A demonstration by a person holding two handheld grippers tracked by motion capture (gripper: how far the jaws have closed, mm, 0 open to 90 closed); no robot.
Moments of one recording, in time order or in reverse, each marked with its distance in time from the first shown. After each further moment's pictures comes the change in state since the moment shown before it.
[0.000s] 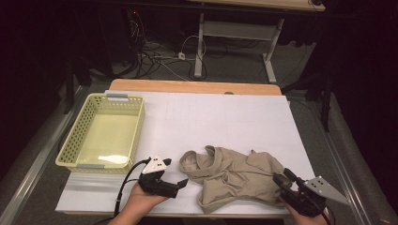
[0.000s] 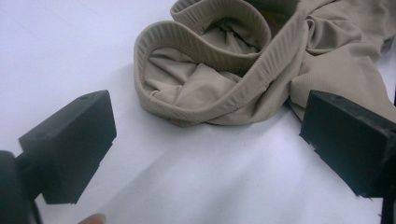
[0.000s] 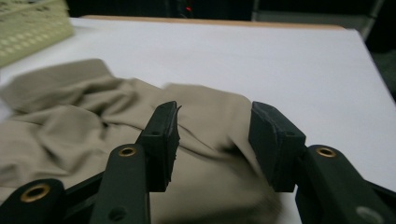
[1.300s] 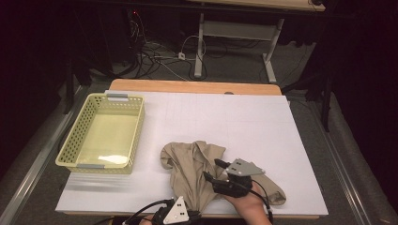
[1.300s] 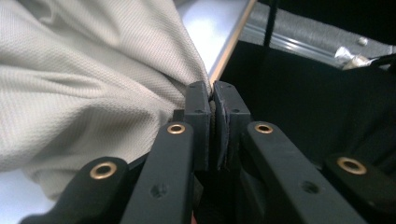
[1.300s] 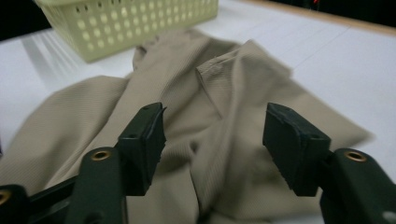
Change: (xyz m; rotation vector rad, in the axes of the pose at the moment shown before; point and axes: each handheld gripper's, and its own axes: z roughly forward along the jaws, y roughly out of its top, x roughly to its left) left arm -0.106 -0.029 -0.005 0.196 -0.143 0.236; right arm 0.125 0.021 0.116 0.101 0.400 -0.224
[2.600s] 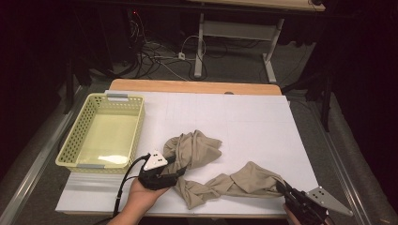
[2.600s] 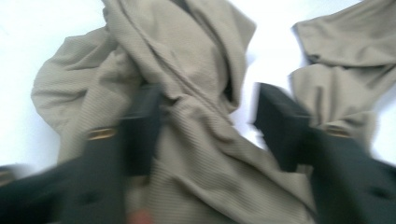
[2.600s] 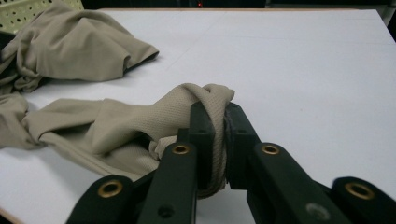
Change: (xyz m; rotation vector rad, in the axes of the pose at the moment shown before) left arm 0.113 0.019 -0.017 -0.174 0.258 -0.254; right arm -0.057 -0.086 -0.158 -0.096 -0.358 0.240
